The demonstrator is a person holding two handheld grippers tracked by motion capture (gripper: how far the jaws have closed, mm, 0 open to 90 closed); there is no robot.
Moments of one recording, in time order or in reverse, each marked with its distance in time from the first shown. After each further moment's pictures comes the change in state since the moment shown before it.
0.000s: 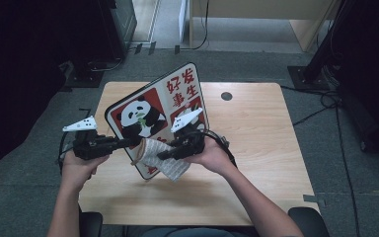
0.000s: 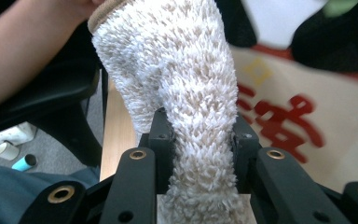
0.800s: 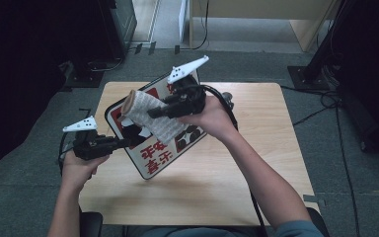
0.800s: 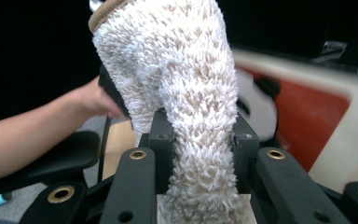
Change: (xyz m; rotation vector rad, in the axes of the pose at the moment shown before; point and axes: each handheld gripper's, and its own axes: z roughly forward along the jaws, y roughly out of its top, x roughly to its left) left arm -0.001 0.000 0.000 -0.004 0.005 0.001; right arm 0.013 0.116 -0.071 -0.115 -0.065 -0.066
